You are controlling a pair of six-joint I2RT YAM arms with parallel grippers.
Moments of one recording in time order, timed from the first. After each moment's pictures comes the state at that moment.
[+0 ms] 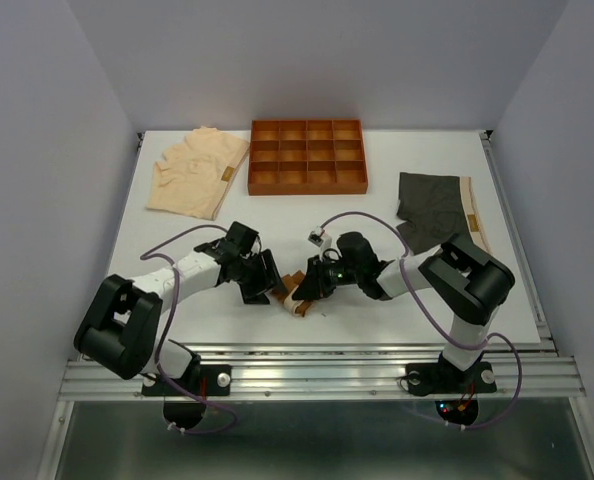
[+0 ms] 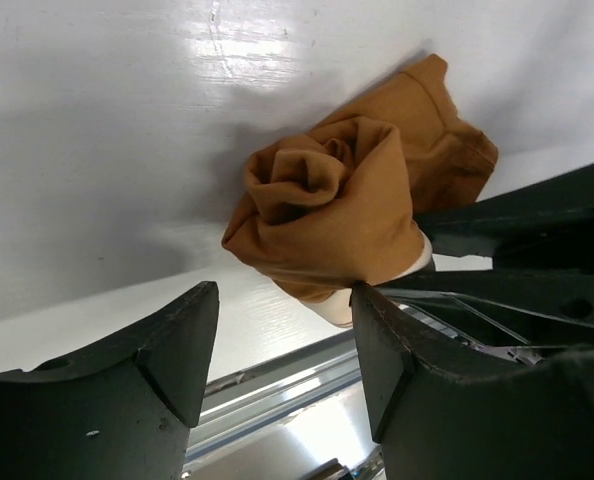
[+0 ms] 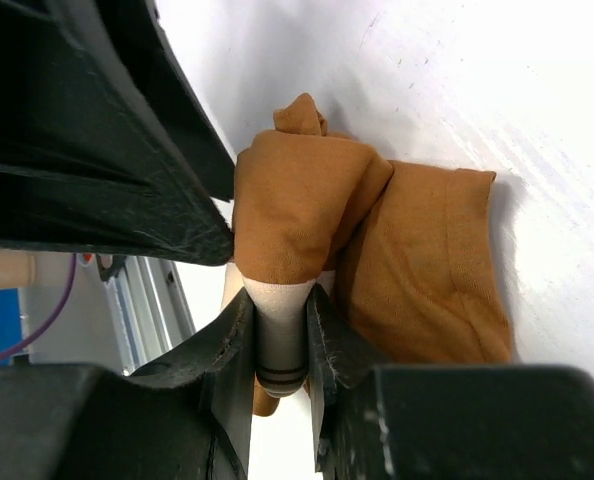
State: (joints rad) left arm -0.51 1.38 0.68 -0.42 0.33 -0.87; right arm 0.74 1.82 0.67 0.58 -0.61 0.56
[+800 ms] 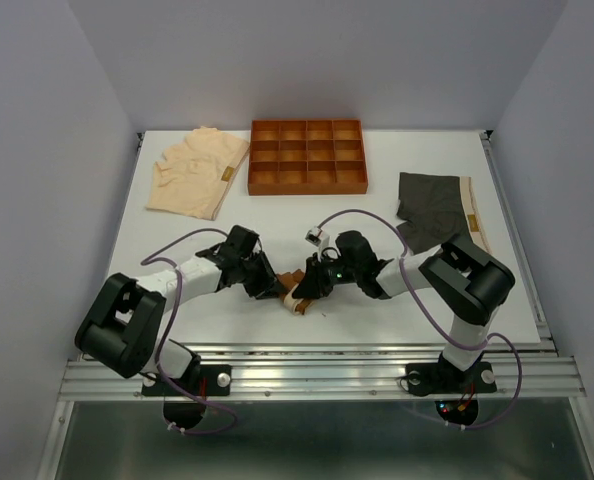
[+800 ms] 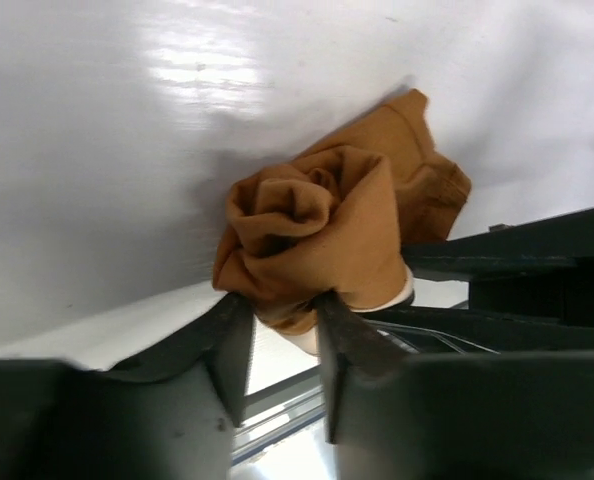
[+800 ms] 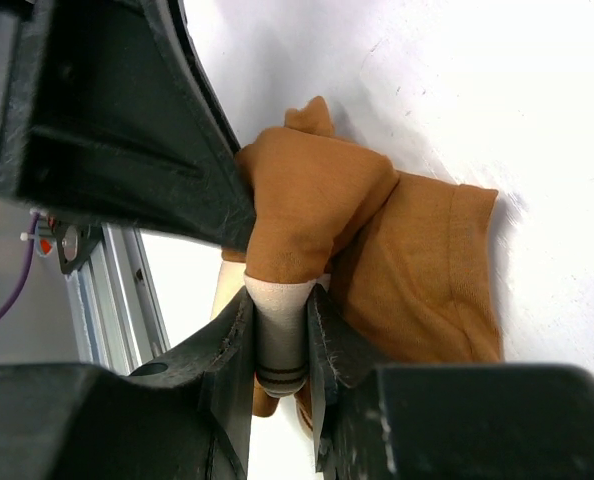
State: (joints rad) left arm -0.52 1.41 0.62 -0.27 0.31 -0.97; right arm 0.74 1.81 0.68 0.56 -0.59 0.43
